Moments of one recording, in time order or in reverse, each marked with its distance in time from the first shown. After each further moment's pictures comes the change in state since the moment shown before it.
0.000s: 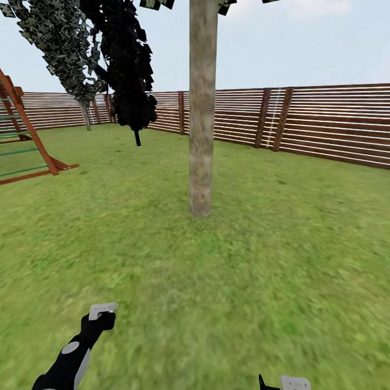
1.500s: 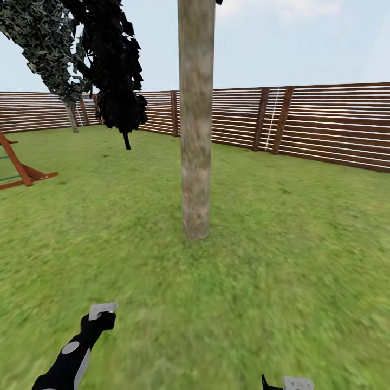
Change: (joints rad) left arm 0.000 0.000 0.000 0.000 0.000 0.000 0.000; right arm 0.000 -0.013 -0.001 0.000 0.000 0.000 -0.001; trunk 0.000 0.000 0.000
